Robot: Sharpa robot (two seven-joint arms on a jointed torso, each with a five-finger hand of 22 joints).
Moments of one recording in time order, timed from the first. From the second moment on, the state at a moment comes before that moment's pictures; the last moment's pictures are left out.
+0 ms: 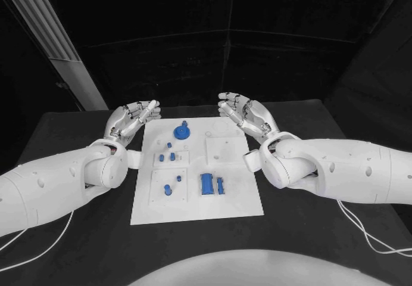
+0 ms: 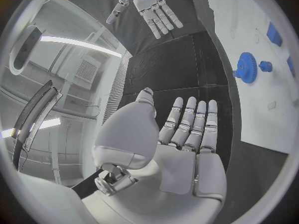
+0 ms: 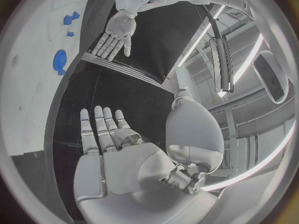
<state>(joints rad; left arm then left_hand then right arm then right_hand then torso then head) 1.19 -0.69 -0.23 1.25 0.01 -0.32 0.68 1.25 0.09 -0.22 0.29 0.39 0.63 0.17 0.35 0.07 0.54 0.24 0.55 0.07 0.26 0.23 0.83 0.10 0.13 0.43 0.29 0.14 0.72 1.15 -0.84 -0.16 1.65 -0.25 -0.65 0.59 0.84 -0.23 -0.20 0.30 0.10 0.25 0.14 0.23 0.50 0.28 0.19 0.32 0.67 0.27 0.16 0.42 0.58 0.08 0.26 0.25 0.07 0.58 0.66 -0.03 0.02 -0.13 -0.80</state>
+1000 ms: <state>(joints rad) 1.05 -0.78 -0.01 1.56 0.01 -0.67 0.56 0.42 0.00 -0.04 0.10 0.13 0.21 0.04 0.12 0.00 0.18 0.06 0.19 0.00 0.08 0.04 0.29 0.00 0.02 0.15 0.09 0.01 0.24 1.05 -0.78 0.00 1.57 -0.03 -0.74 0.53 0.01 0.00 0.00 0.00 0.00 0.00 0.00 0.00 0.00 0.01 0.00 0.00 0.00 0.00 0.00 0.00 0.00 0.01 0.00 0.00 0.00 0.00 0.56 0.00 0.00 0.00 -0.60</state>
